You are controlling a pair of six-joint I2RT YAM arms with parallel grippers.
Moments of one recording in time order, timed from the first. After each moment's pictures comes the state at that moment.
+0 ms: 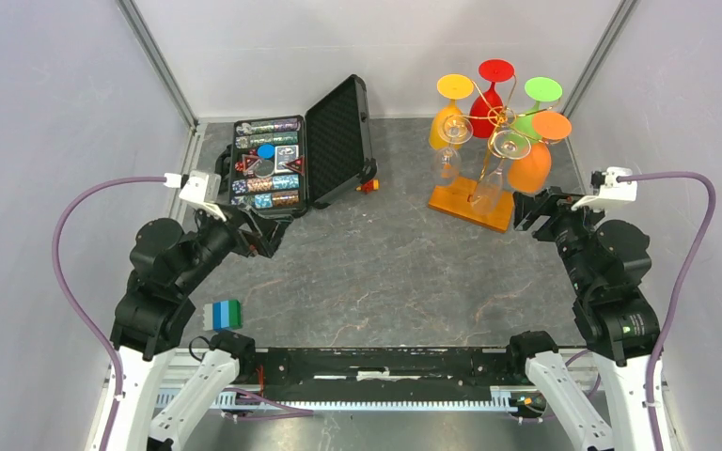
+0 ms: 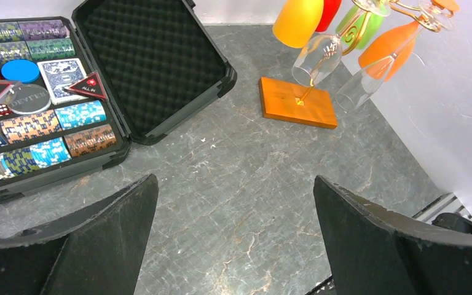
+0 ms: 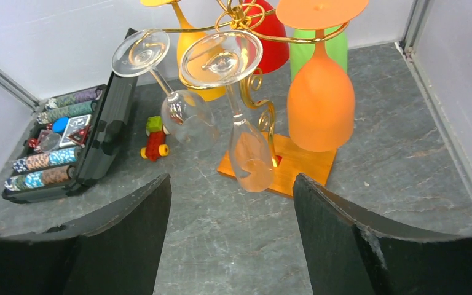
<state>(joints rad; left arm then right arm) -0.30 0.59 1.07 -0.63 0.22 -0.30 0.17 0.56 1.05 -0.58 0.10 0.25</state>
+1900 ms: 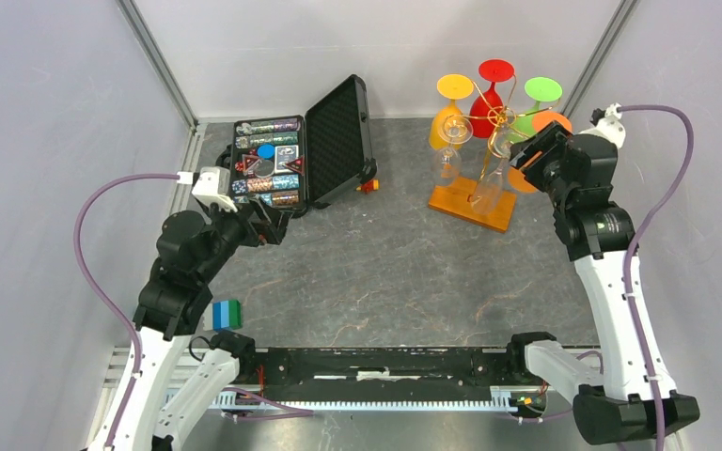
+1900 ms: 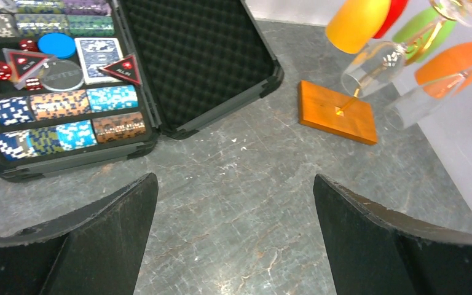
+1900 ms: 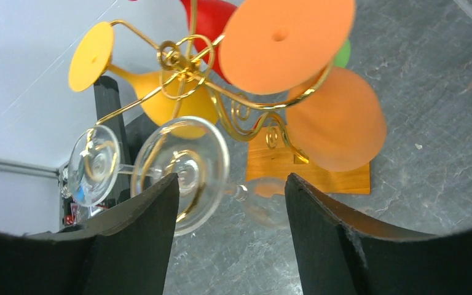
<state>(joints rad) -0.30 0.61 0.93 -0.50 0.10 -0.33 0.10 1.01 1.28 -0.58 0.19 0.62</state>
